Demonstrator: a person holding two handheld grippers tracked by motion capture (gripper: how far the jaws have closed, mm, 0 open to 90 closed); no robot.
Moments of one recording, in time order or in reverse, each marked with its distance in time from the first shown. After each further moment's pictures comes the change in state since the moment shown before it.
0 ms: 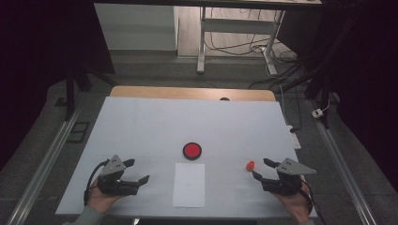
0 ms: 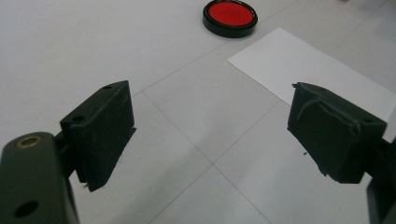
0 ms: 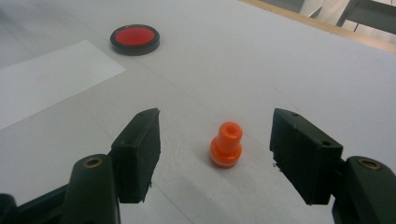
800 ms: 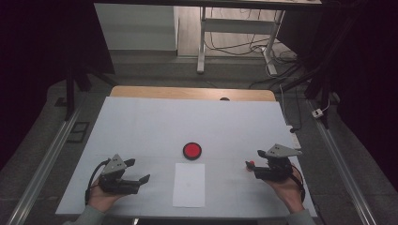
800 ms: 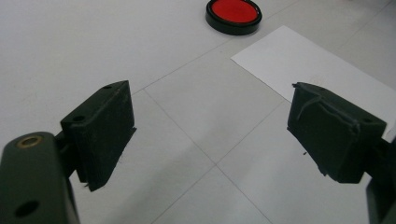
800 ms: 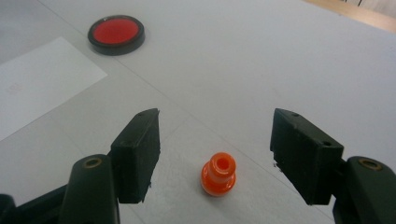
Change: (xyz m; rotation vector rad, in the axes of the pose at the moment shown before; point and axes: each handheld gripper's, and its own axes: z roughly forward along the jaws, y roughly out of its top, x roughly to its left) left arm 0.002 0.000 0.005 0.011 0.003 -0.015; right arm -0.008 0.031 0.032 0.142 -0.010 0.035
